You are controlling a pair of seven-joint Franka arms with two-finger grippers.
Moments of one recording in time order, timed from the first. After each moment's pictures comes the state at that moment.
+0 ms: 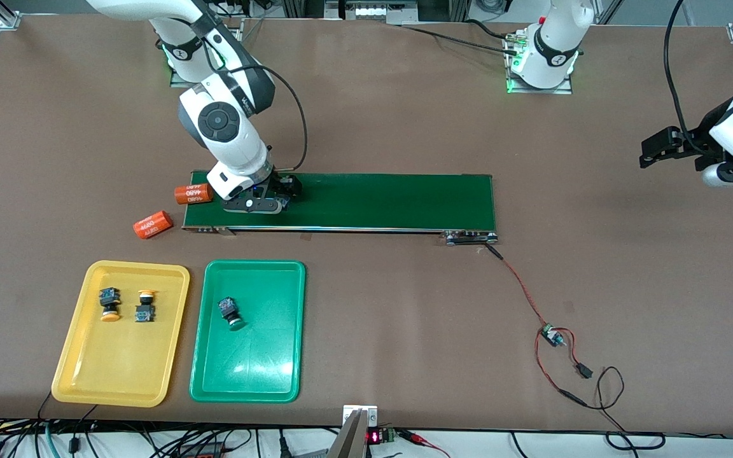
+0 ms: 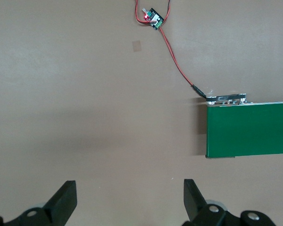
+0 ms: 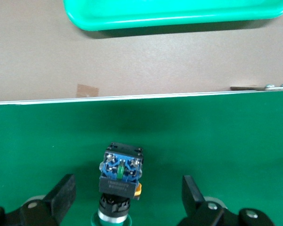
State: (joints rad) left arm 0.02 0.03 -0.03 -1.60 0.00 1.55 0.03; right arm 0.03 0.34 0.51 -2.13 -0.18 2.41 0.72
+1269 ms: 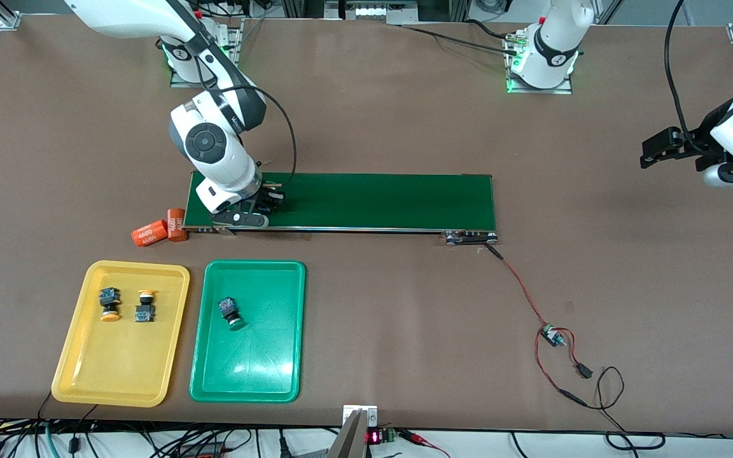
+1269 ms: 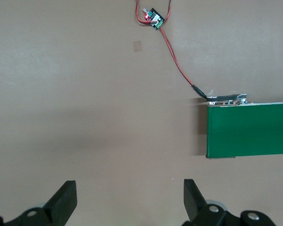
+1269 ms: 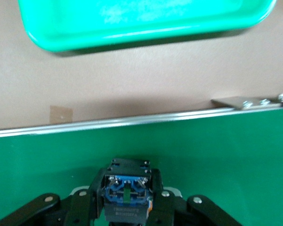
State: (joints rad) left arm 0.02 0.04 -0.02 -1.60 0.00 1.55 0.03; right arm 0.02 0.38 0.46 -2.05 -0.19 2.34 0.71
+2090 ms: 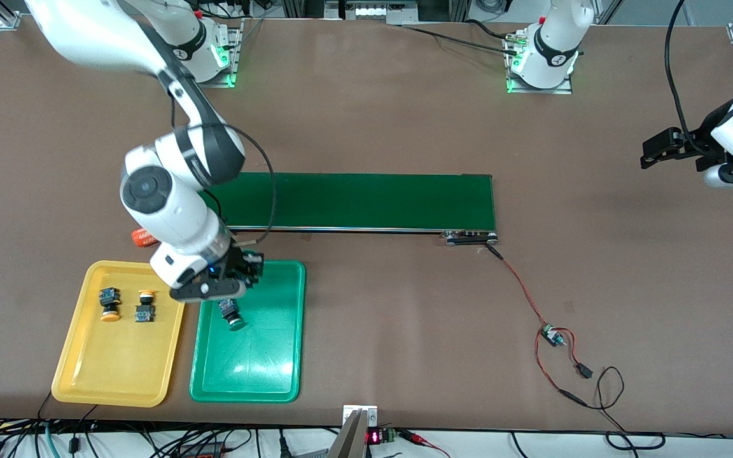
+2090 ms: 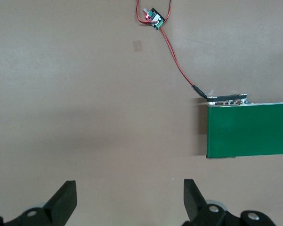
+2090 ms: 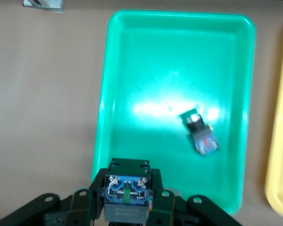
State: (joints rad) left arm 0.02 0.04 -0.02 -1.60 0.00 1.54 0.03; right arm 0.15 0.68 0.28 -1.40 -0.19 2.29 0.36
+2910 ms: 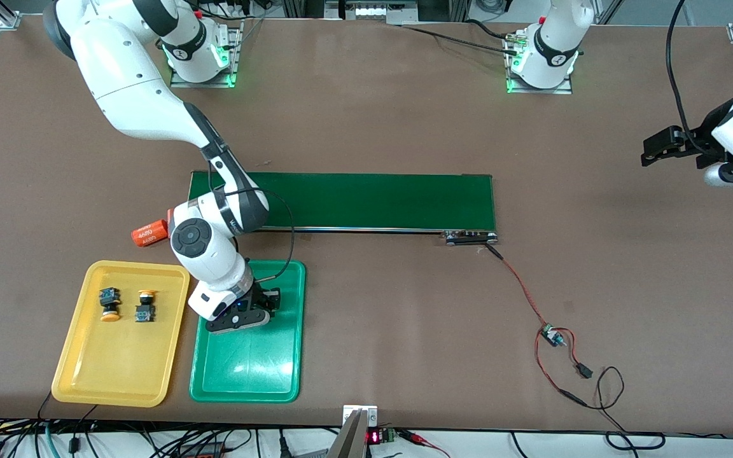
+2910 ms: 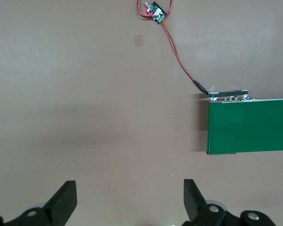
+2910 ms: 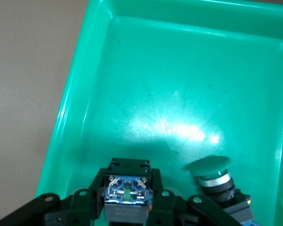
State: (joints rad) left arm 0.02 0.04 -0.02 -1.60 0.00 1.53 0.03; right arm 0.22 0.91 0.17 -1.34 -0.19 2.54 0.25
